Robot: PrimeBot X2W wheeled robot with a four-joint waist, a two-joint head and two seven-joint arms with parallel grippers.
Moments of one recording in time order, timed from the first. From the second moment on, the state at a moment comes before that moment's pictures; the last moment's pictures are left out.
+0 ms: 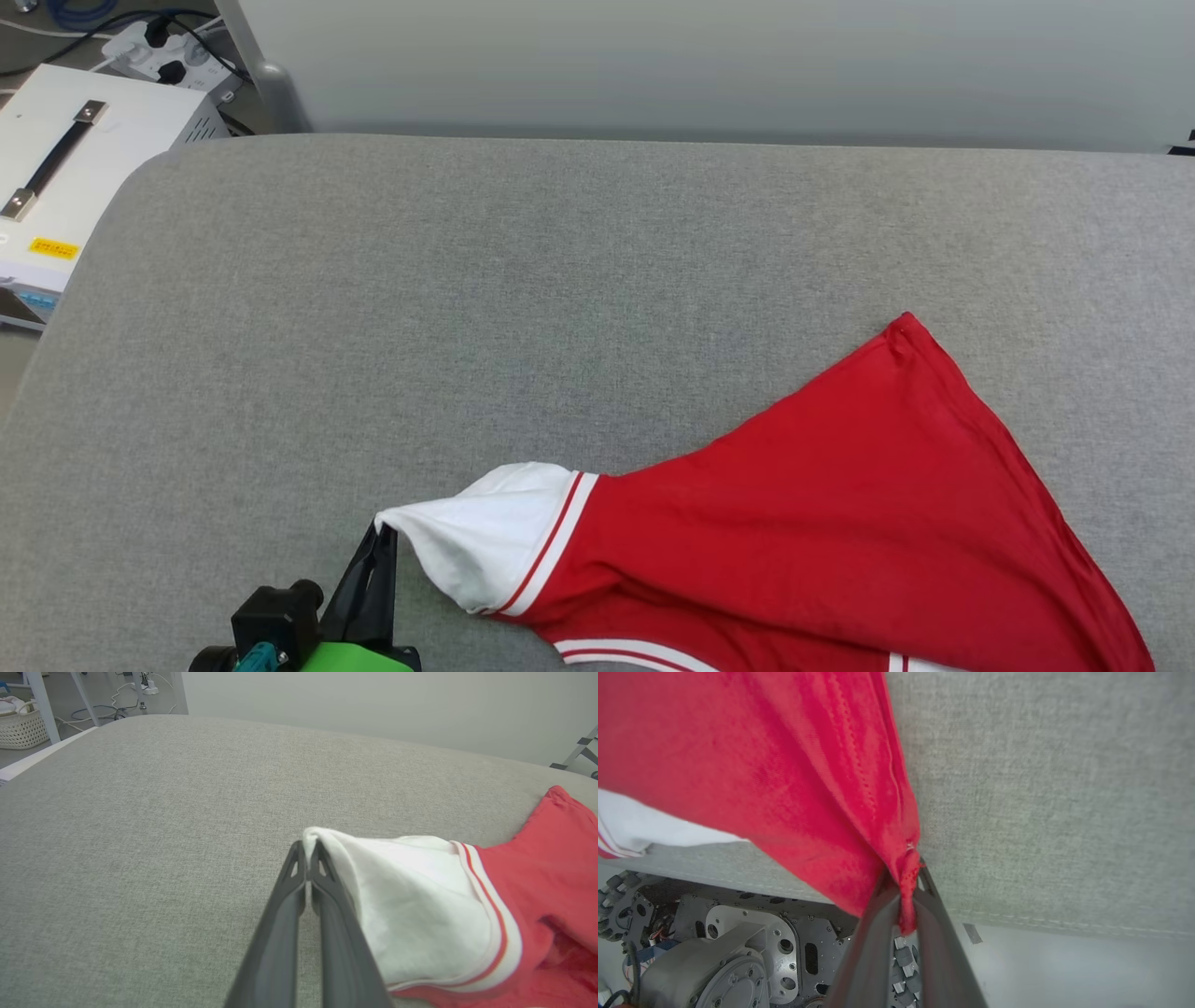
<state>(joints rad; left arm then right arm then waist) 0.11 0.12 -0.09 0.16 -0.26 -0.09 -0.26 0.24 -0.71 0.16 0.18 0.87 0.13 0.58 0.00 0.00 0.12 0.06</state>
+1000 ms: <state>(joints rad) 0.01 0.12 -0.16 0.10 -0.25 -0.08 -0.25 -0.44 -0.76 0.22 -0.07 0.73 0.13 0.85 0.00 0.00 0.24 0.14</state>
